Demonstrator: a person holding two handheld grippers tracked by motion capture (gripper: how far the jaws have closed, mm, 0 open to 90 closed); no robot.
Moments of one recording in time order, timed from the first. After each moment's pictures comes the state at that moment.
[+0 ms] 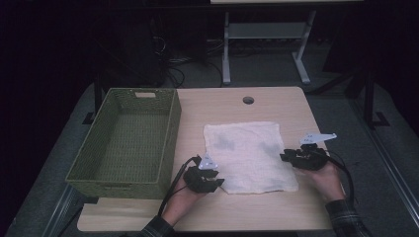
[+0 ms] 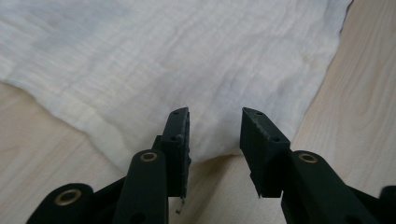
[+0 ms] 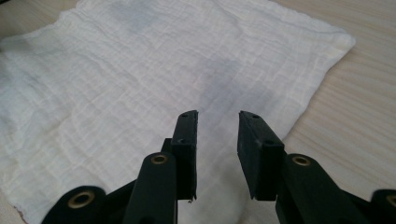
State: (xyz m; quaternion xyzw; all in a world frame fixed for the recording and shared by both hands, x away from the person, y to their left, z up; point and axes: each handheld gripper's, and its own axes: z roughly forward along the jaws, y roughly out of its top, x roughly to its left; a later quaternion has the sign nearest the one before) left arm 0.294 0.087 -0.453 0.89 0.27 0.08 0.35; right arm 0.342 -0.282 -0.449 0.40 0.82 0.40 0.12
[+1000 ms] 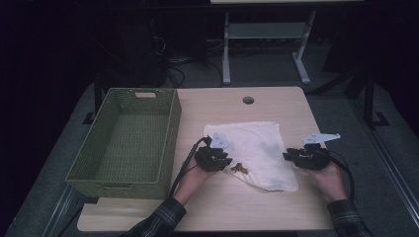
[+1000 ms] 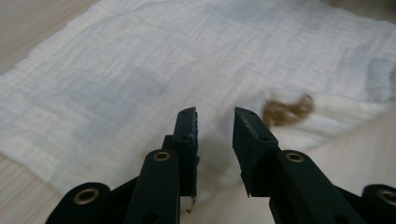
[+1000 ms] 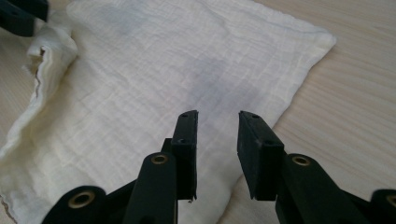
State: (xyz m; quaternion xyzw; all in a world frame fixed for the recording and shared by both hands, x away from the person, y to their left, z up) left arm 0.339 0.065 -0.434 0.88 0.26 0.10 0.38; right arm 0.341 -0.290 -0.449 0.40 0.81 0.40 0.13
